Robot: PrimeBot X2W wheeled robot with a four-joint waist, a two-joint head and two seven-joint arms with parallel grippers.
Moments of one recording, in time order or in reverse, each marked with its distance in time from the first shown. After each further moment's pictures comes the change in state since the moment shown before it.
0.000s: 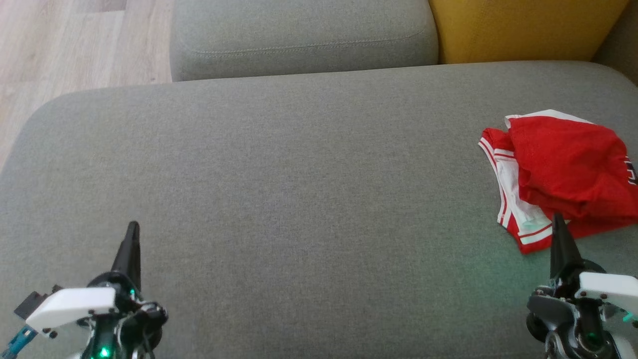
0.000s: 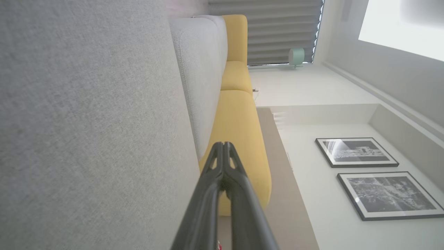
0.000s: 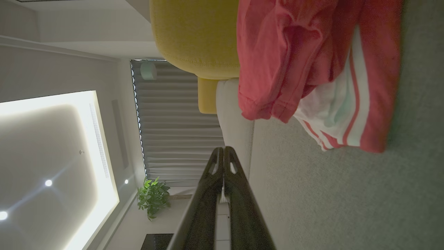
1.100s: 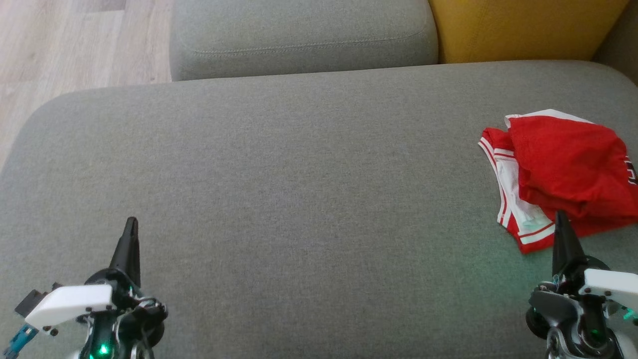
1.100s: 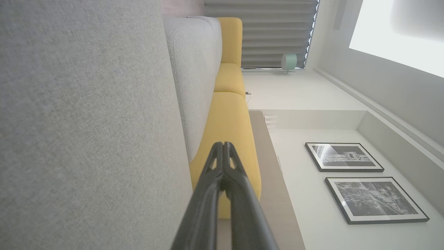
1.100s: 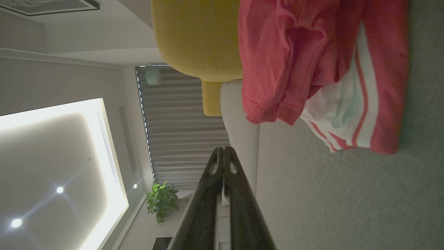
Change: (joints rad) left arm -0.014 -0.005 0.010 0.004 -0.043 -0.006 0.009; right arm -0.014 0.000 -0.010 0.005 0.043 0.000 0.007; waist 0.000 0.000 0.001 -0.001
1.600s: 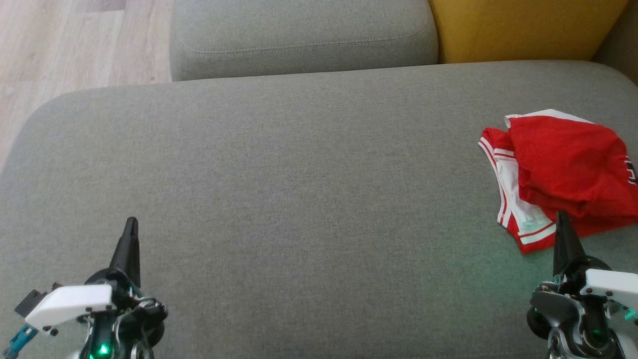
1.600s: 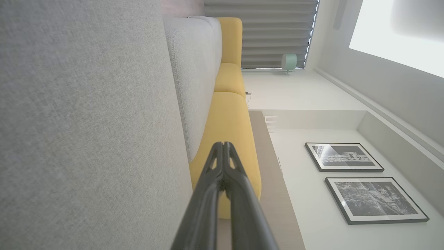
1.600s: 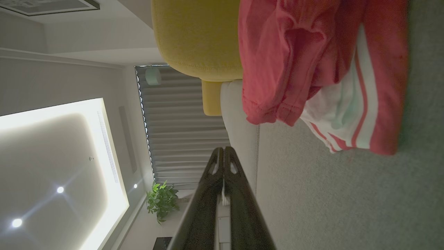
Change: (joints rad) left arm 0.000 0.000 0.000 0.000 0.000 0.000 0.000; right arm 0.000 0.000 -0.007 0.001 0.000 0.000 0.009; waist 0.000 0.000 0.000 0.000
